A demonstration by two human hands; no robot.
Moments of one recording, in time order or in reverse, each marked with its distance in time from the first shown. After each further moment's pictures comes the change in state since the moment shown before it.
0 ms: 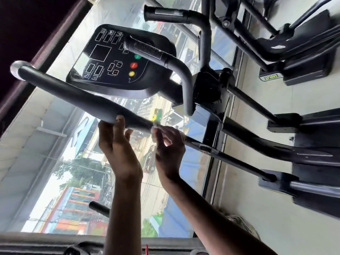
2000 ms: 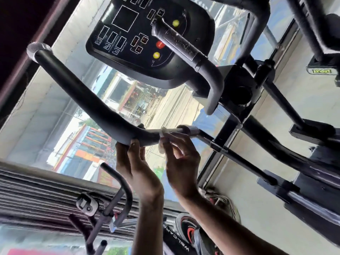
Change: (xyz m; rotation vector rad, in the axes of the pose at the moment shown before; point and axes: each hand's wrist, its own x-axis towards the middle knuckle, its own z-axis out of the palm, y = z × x) left_hand -0.012 0.003 0.040 0.061 0.362 -0.013; right_hand 0.025 -0.057 -0.013 -0.054 -0.361 0.158
